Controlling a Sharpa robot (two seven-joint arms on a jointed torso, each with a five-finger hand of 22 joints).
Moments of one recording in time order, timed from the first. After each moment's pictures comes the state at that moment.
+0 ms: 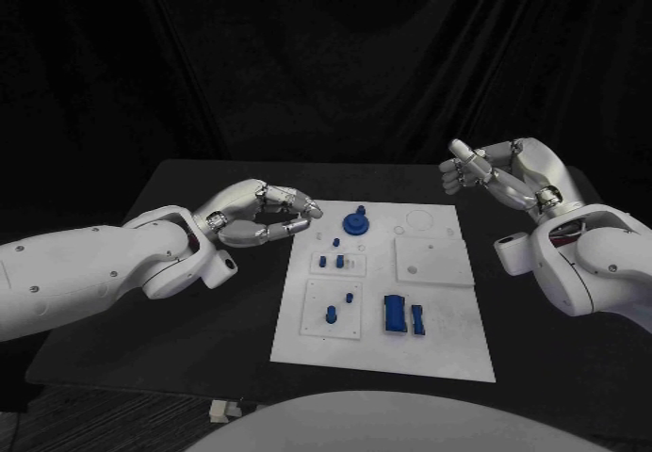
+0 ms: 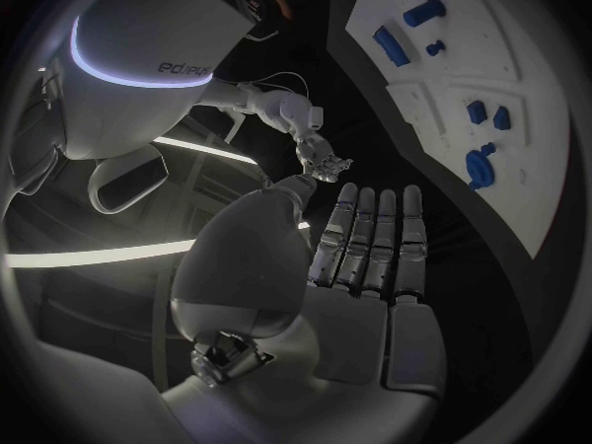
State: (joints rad) left arm 1.22 -1.03 -0.21 1.62 -0.71 -0.15 0.65; left_hand 1.26 -0.03 0.18 0.29 0.34 0.84 0.13 0.07 0.07 0.51 0.10 0.36 0.46 0.38 0.09 0.32 0.39 0.14 0.42 0.17 0.08 1.05; right arm 1.29 -1.09 -0.21 1.85 -0.61 -0.75 0.33; right_hand 1.06 0.18 -0.29 0.29 0.36 1.08 0.15 0.12 0.12 1.03 0.13 0.24 0.41 1.09 0.10 0.16 0.26 0.17 0.99 0.21 0.08 0.75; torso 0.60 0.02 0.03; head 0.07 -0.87
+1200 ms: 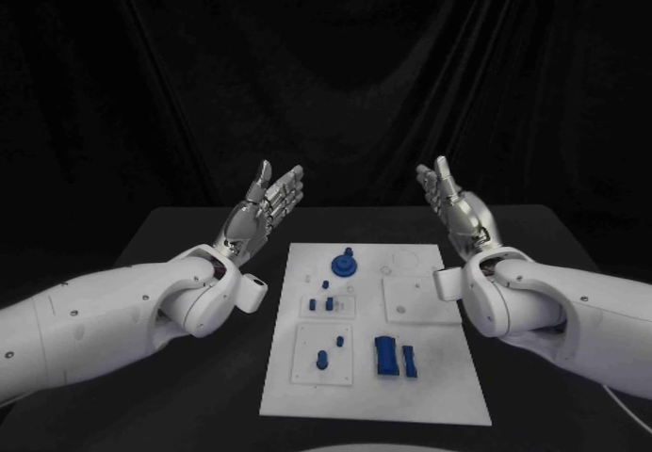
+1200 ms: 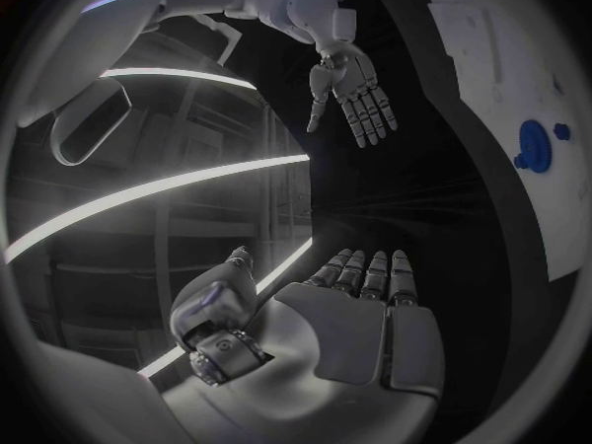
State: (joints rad) left arm 1.13 -0.88 -0.10 1.57 -0.33 -0.34 0.62; left_hand 0.01 0.00 0.00 0.00 0.00 0.00 0.00 0.00 0.00 0.00 0.00 0.00 0.00 0.00 0.00 0.00 0.00 0.01 0.00 0.00 0.00 0.00; right arm 1.09 -0.84 -0.04 1.62 -0.18 -0.71 0.52; right_hand 0.47 0.10 -0.19 0.13 0.01 0.33 0.00 0.01 0.00 0.26 0.04 0.03 0.01 0.13 0.05 0.01 0.00 0.02 0.02 0.14 0.01 0.02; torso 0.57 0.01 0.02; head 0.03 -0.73
